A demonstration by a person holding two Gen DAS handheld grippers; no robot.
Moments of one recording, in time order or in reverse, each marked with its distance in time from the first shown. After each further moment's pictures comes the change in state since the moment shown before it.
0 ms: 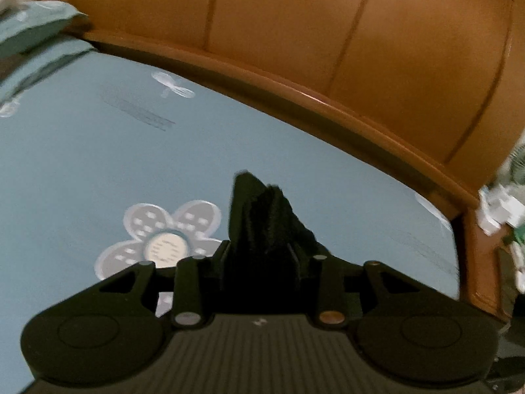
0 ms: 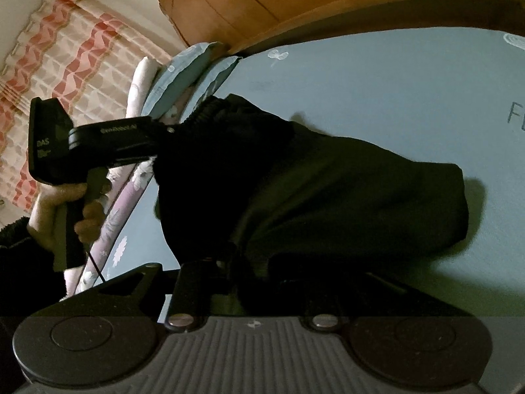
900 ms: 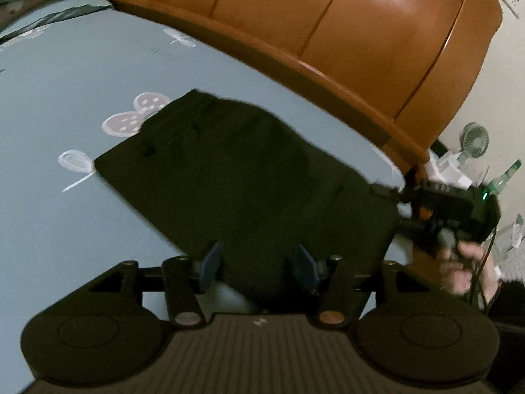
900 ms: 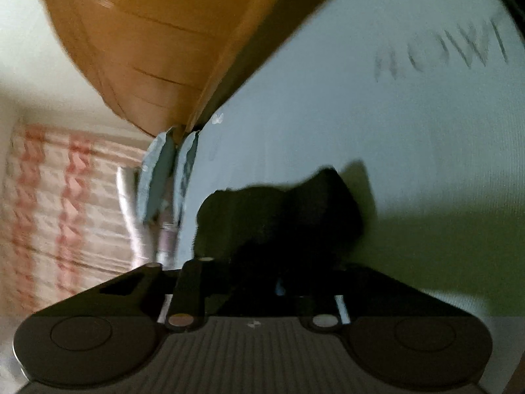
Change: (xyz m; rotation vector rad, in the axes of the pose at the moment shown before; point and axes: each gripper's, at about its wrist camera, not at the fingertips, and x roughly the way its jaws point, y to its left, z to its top) left arm -0.066 0.006 -0.172 -0.102 -0.006 -0.153; right arm -0.015 -0.088 -0.002 0.403 -0.218 0.080
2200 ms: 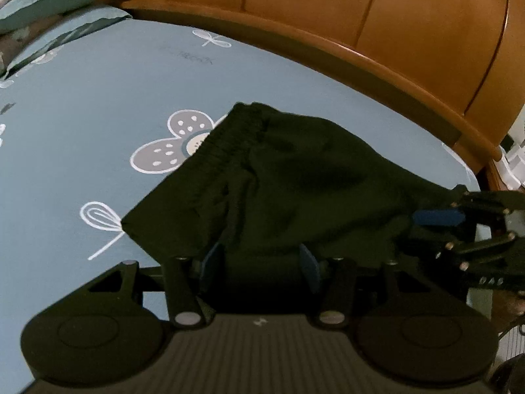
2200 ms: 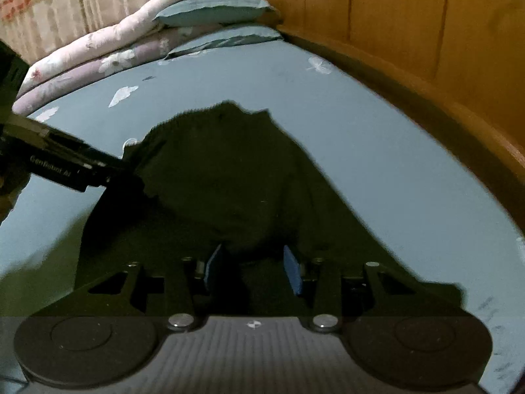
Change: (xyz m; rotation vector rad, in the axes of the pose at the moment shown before) left arm 0.060 0.022 0.053 0.091 0.005 0.178; right arm 0.084 0.128 -0.046 -1.116 0.231 -0.369
